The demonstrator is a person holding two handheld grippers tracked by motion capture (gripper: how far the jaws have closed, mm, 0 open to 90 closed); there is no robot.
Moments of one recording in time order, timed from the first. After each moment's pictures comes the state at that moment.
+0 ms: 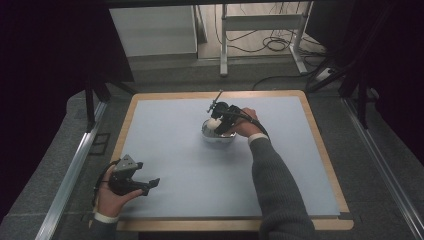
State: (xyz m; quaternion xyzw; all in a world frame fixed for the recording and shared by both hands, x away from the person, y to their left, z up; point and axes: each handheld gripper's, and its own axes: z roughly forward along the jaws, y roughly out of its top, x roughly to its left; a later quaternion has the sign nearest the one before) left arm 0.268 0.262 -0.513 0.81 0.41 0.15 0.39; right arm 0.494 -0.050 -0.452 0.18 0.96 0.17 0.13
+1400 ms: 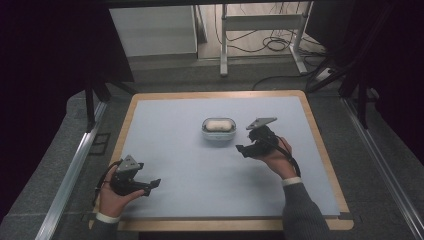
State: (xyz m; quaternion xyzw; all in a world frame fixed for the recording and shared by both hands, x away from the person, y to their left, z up) left arm 0.269 0.257 -0.516 0.81 0.42 0.15 0.38; right arm 0.390 -0.164 -0.455 0.32 0.87 0.34 0.17
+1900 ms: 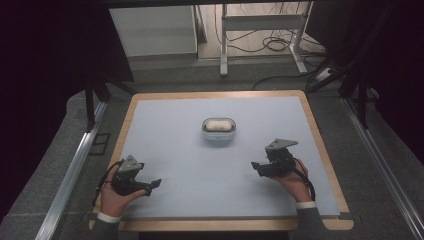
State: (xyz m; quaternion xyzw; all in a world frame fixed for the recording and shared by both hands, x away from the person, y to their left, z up) left arm 0.271 0.254 -0.518 0.82 0.42 0.15 0.37; right arm 0.353 -0.214 -0.493 0.37 0.84 0.34 0.18
